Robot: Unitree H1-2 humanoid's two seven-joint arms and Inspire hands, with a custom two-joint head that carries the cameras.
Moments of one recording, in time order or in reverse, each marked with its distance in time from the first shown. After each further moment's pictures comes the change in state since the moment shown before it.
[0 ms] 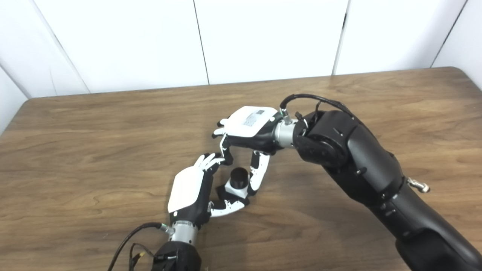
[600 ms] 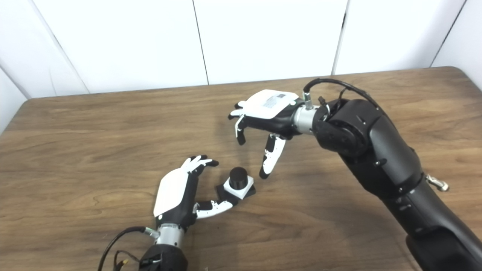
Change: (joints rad) left arm 0.040 0.015 0.079 -0.066 -0.026 -0.011 -0.038; right arm 0.010 -0.043 -0.099 -0.002 0.031 0.069 0.002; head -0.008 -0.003
